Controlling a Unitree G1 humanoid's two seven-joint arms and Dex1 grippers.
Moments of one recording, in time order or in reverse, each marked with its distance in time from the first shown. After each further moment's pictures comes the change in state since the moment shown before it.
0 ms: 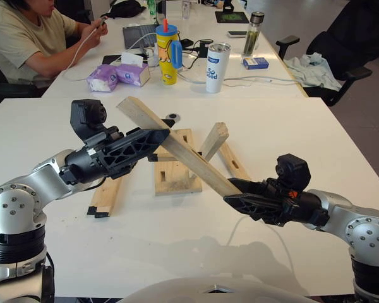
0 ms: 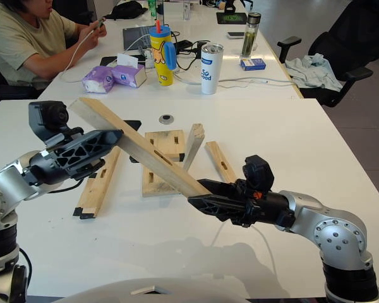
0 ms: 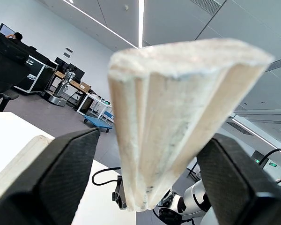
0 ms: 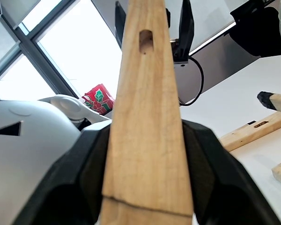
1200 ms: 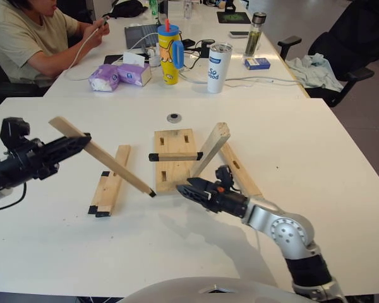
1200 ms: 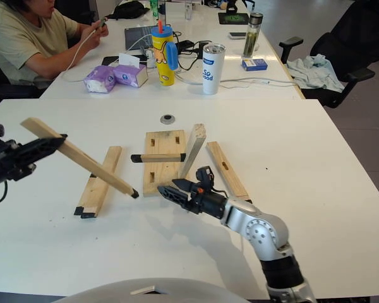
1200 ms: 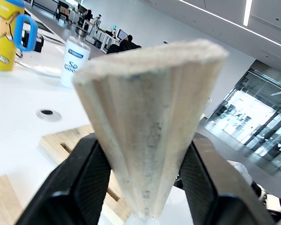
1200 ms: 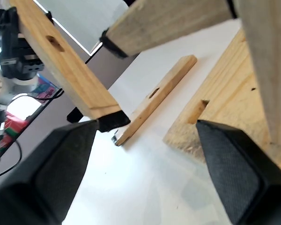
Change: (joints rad) left arm 0.096 0.296 0.252 0.449 0.618 -0.054 -0.466; right arm -0.081 0.443 0.362 0.297 -0.569 -0.181 -0.476
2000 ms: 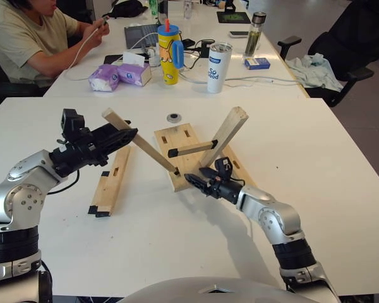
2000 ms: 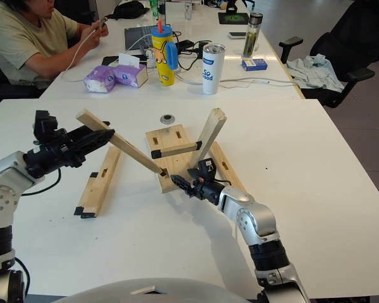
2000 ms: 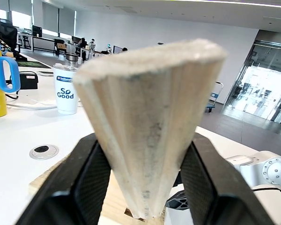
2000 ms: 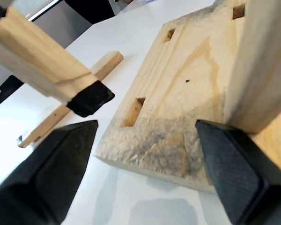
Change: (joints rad) left arm -0.049 -0.301 -0.201 -0.238 0.269 -0.220 0.126; right arm -0.047 -0.042 0.001 0.116 -0.308 -0.089 0.010
